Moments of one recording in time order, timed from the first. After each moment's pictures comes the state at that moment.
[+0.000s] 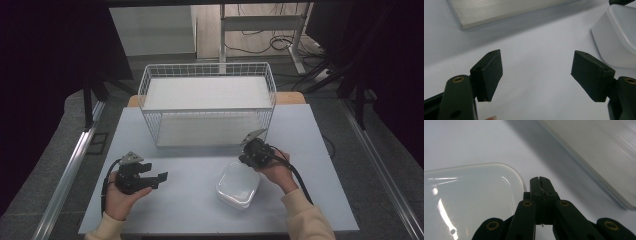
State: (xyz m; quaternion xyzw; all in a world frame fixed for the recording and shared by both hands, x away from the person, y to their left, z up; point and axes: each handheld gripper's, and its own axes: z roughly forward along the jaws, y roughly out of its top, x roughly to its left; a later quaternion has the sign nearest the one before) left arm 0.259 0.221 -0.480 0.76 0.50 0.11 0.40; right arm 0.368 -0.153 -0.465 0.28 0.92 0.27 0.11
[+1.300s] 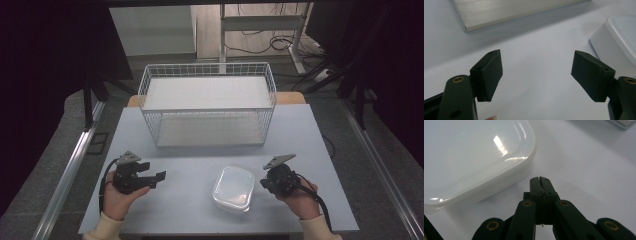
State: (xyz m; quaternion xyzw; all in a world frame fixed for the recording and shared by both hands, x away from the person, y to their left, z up) left arm 0.258 0.225 -0.476 0.75 0.50 0.12 0.41; right arm 0.291 -0.211 -0.467 0.35 0.90 0.25 0.11
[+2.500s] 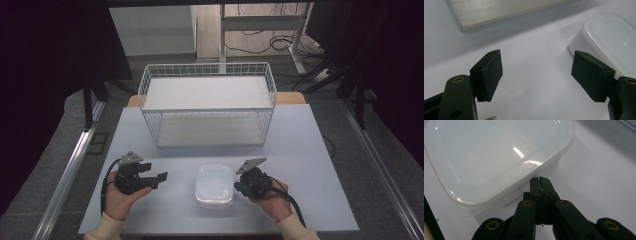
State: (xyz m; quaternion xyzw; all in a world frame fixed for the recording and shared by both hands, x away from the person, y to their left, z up) left arm 0.259 0.222 -0.478 0.76 0.50 0.11 0.41; right arm 0.288 -0.146 -0.484 0.30 0.91 0.28 0.08
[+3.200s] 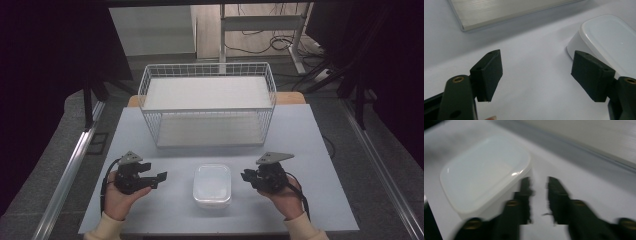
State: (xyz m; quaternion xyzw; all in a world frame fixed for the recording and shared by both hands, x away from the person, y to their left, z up) left arm 0.259 0.223 -0.478 0.76 0.50 0.11 0.41; right arm 0.293 -0.184 -0.464 0.35 0.84 0.40 0.09
